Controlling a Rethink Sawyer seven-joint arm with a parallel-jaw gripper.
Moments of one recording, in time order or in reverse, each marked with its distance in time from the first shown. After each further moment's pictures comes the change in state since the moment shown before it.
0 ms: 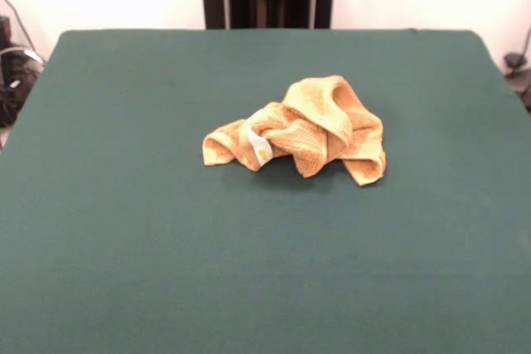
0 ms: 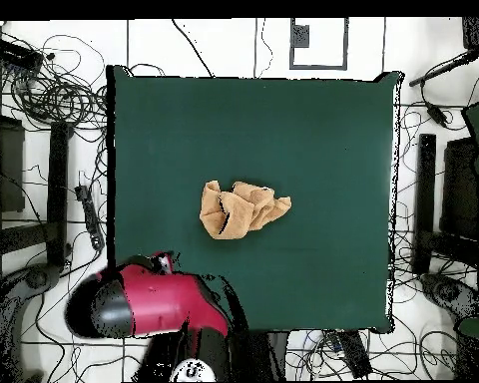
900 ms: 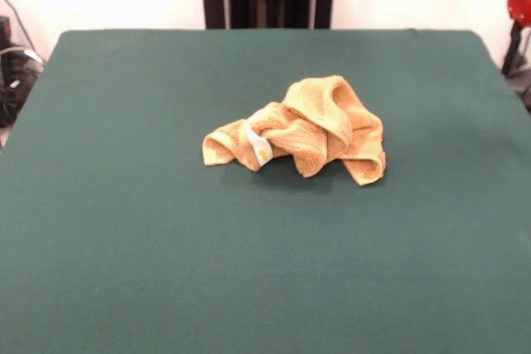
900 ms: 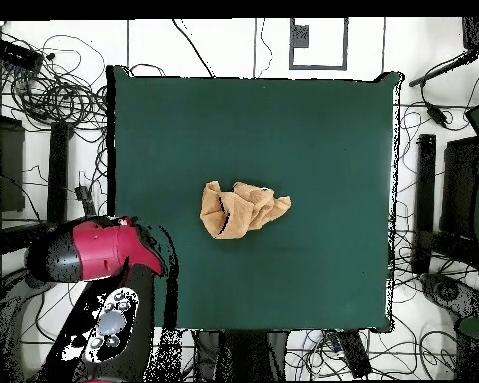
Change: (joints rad) arm 0.192 0.315 -0.089 -0.331 0.181 0.000 0.160
